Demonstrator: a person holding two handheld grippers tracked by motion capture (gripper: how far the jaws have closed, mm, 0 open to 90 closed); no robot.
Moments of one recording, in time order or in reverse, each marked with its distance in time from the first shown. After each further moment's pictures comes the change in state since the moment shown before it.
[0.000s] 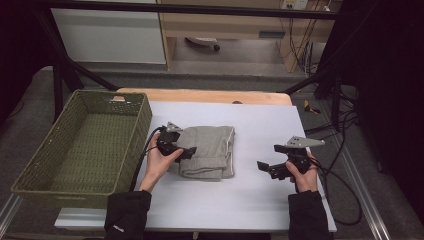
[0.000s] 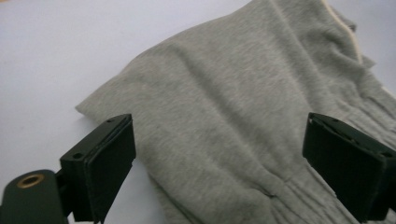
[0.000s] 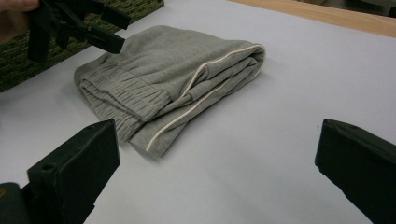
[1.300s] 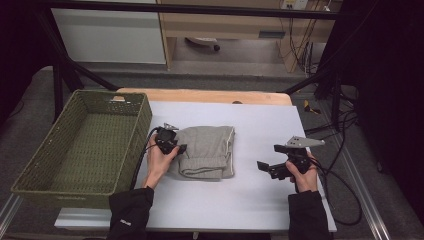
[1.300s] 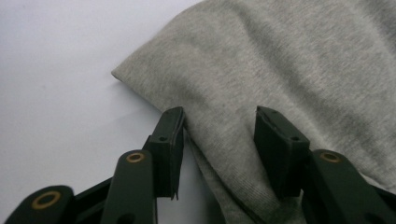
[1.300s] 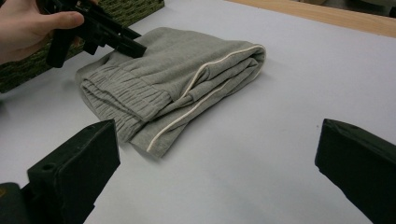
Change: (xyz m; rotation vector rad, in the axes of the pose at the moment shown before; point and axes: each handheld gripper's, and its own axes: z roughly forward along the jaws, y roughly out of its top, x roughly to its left) left arm 0.024 -0.011 0.024 0.091 0.052 -0.073; right arm 0.000 0.000 0.000 -0.002 0.002 0.002
